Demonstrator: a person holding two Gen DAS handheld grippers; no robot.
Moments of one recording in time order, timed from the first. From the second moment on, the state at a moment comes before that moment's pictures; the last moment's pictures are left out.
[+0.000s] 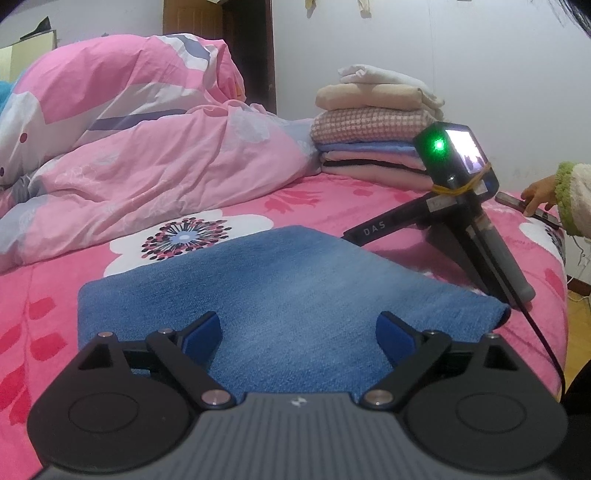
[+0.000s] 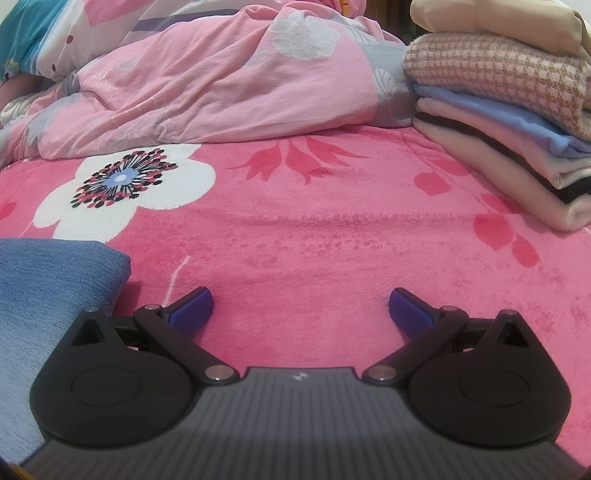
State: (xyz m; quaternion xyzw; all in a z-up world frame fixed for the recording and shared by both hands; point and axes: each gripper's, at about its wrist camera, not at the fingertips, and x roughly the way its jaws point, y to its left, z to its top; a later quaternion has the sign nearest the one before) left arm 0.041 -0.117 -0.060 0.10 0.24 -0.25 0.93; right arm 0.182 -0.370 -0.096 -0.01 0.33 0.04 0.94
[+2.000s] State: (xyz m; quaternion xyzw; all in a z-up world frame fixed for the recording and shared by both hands) left arm 0.044 -0.124 -0.061 0.10 0.24 -0.24 0.94; right arm 0.183 -0.370 -0.096 -0.01 0.33 0.04 0.94
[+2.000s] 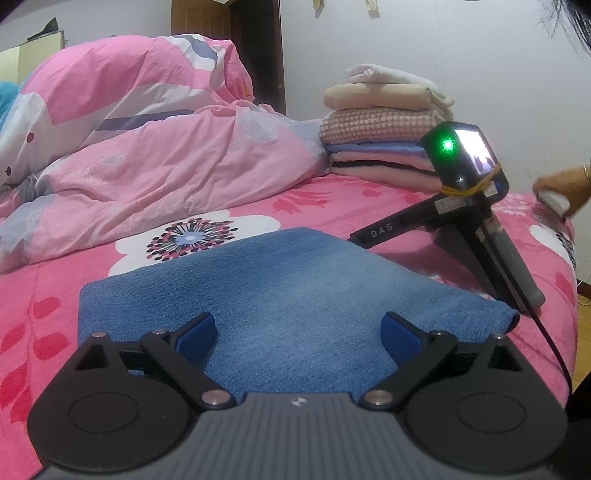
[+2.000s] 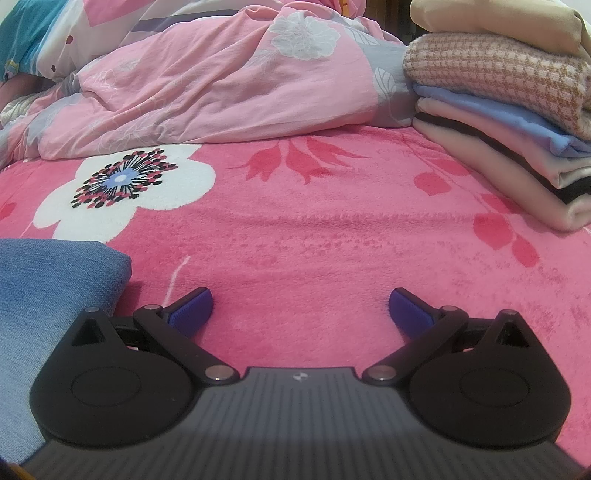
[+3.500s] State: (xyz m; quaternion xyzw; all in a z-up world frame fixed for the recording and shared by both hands) left arm 0.046 -0.118 -0.058 0.08 0.26 -0.24 0.93; right arm 0.184 -0.369 -0.096 -0.01 0.33 0.04 0.94
